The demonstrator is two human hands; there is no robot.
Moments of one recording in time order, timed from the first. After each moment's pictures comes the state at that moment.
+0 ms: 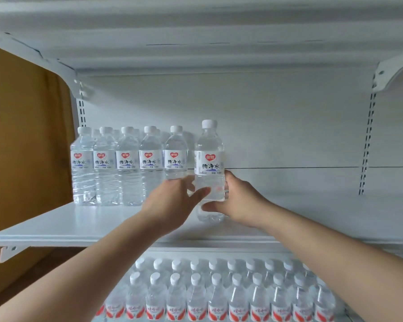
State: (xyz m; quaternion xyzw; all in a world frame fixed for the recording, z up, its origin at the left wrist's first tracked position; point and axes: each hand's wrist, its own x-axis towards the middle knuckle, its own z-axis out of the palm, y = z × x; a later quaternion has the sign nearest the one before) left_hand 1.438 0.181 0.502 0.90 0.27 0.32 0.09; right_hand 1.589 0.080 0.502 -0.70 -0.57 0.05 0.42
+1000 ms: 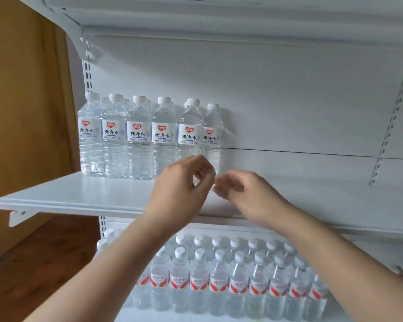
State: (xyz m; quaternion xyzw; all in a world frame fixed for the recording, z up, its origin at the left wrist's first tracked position) left_hand 1.409 0.160 0.485 0.83 0.19 0.50 0.17; right_hand 1.562 0.074 0.482 -0.69 -0.58 0.07 0.42
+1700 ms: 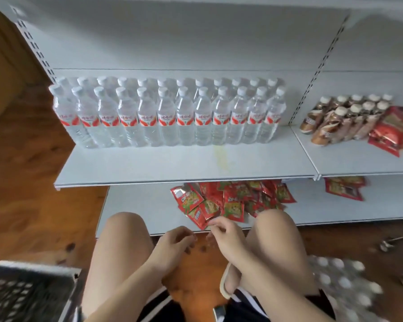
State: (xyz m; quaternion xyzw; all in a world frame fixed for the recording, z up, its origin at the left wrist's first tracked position) left_hand 1.316 -0.035 0.068 0.71 0.41 0.01 0.58; right_hand 1.466 -0.149 0.065 -0.82 -0.24 0.34 0.39
